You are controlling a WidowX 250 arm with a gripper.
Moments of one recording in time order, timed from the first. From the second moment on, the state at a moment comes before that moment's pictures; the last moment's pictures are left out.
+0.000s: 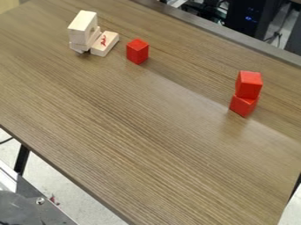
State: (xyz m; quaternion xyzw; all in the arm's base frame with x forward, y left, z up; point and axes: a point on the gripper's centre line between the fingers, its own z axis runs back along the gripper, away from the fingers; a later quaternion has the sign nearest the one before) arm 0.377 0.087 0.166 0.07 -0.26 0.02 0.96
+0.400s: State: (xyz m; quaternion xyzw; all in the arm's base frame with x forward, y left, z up) arm 0.369 0.063 0.154 0.06 -0.19 0.03 0.98
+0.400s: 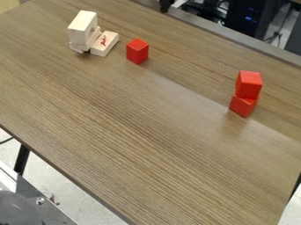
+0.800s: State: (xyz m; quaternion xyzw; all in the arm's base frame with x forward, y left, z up) arm 0.361 -0.002 0.163 0.05 -0.16 0.02 0.99
